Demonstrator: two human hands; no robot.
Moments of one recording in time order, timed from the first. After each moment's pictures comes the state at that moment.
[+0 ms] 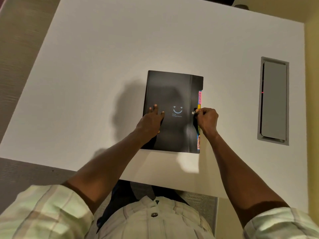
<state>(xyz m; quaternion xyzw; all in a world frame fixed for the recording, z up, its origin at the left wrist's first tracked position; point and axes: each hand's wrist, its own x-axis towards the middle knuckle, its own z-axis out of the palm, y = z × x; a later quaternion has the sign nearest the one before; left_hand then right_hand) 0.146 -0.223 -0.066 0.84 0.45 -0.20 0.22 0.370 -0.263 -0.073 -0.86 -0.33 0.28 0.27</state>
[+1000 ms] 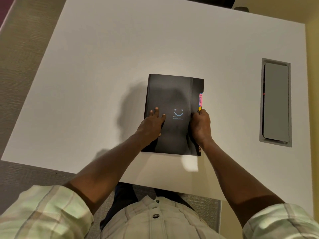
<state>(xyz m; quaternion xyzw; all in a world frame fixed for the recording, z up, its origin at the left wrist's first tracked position) 0.144 -0.223 -0.067 0.84 0.44 -0.20 0.23 0.339 -0.277 -0.060 -0.85 -0.44 0.24 0.19</state>
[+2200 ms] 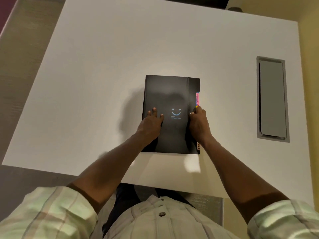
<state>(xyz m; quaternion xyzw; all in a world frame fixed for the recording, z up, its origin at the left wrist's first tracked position) 0.153 -0.222 -0.056 0.83 0.45 -0.24 0.22 0.354 -0.281 -0.081 -0.78 -0.60 0.16 0.08</state>
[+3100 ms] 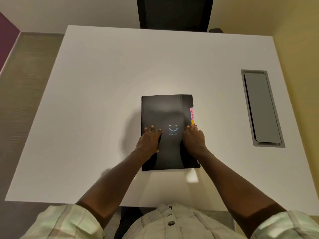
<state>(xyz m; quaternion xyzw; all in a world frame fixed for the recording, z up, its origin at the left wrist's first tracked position) 0.155 -0.205 -0.052 0.84 0.44 -0.25 0.22 0.339 -0.269 -0.068 -0.79 -0.59 0.12 -0.11</state>
